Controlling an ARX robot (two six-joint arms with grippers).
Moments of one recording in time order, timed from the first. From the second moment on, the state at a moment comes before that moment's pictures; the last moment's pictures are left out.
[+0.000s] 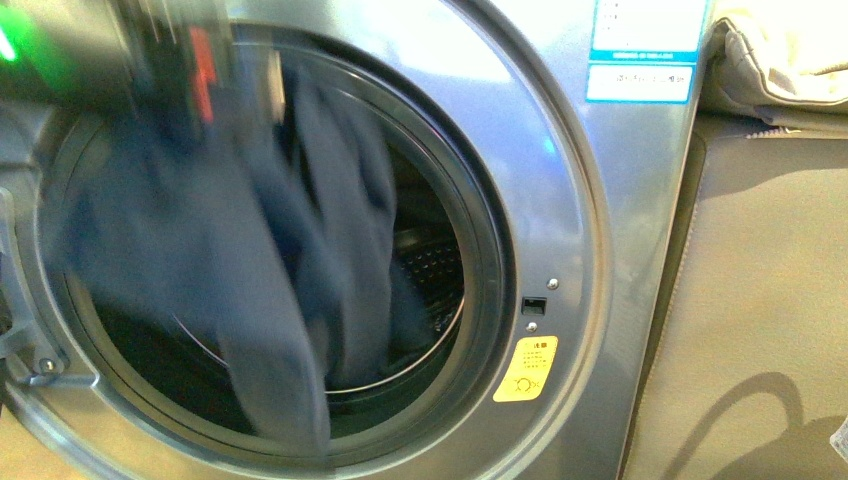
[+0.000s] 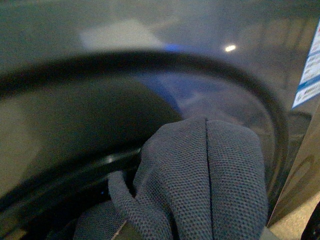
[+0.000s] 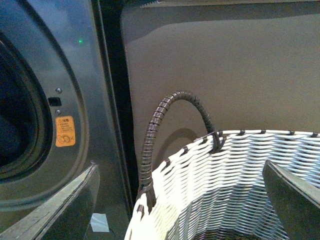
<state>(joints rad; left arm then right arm) -0.27 1.23 0.96 0.31 0.23 0.19 0.00 0.00 0.00 0.00 0.00 0.00</state>
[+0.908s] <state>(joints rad) -0.55 1.40 1.69 -0.05 0.18 0.21 0.00 0.00 0.00 0.00 0.00 0.00</state>
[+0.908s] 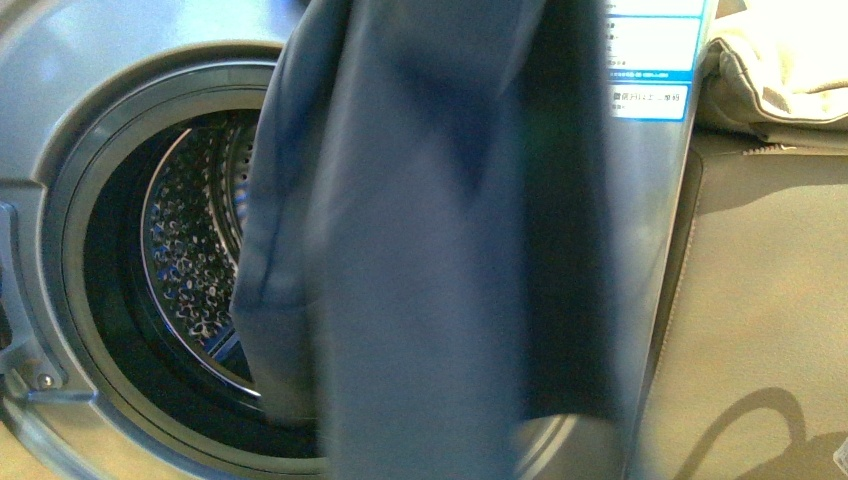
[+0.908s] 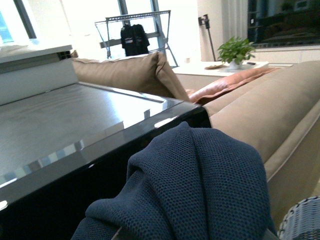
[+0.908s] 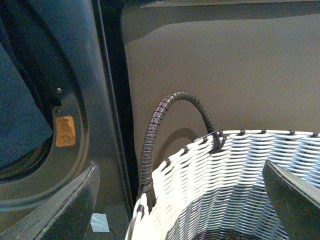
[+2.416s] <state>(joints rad) -0.60 1.70 2.39 -0.39 0.15 0.07 0.00 0.00 0.00 0.00 0.00 0.00</state>
